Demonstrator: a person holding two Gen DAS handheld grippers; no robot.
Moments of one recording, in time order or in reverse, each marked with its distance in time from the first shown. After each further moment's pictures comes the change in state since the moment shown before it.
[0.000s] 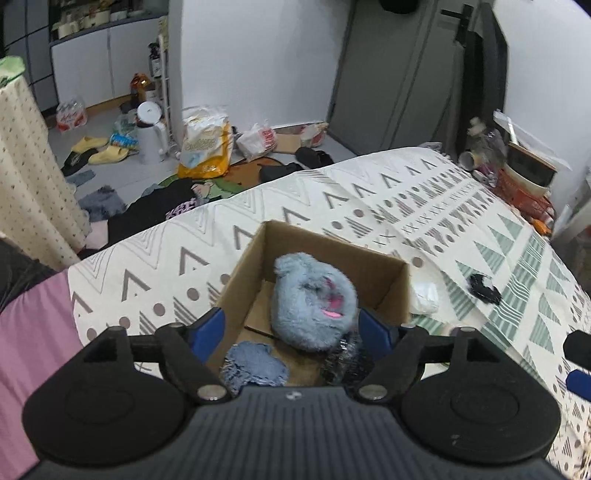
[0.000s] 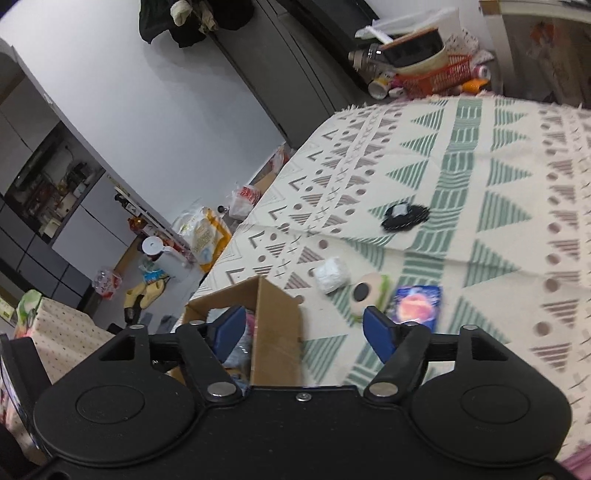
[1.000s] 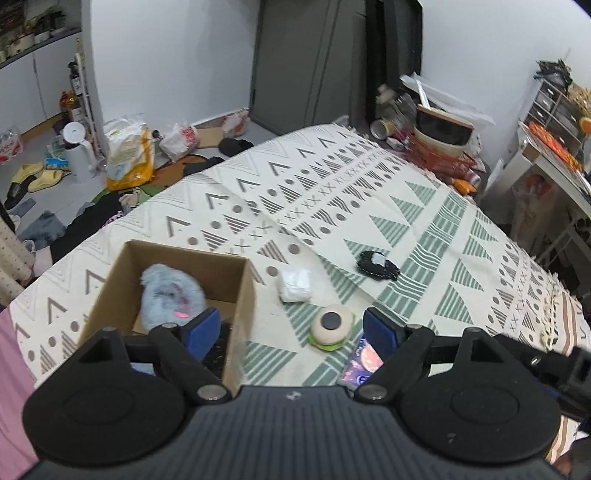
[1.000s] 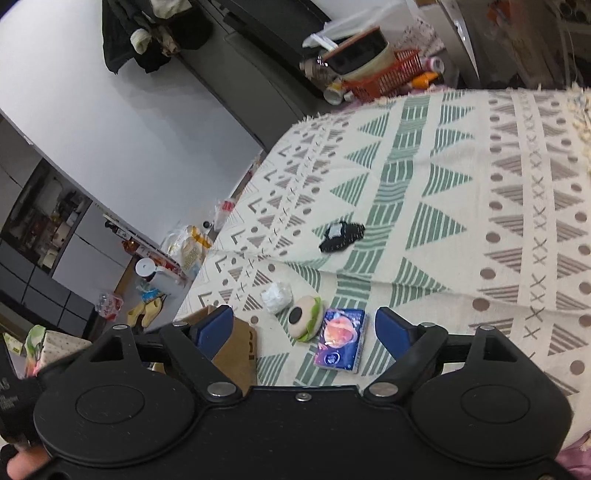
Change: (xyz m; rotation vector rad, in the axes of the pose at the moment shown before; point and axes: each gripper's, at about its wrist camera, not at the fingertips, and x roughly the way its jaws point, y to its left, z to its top) left arm -0.025 -0.122 0.013 0.156 0.071 -0.142; right arm -0.020 -0.092 0.032 0.113 0.020 0.015
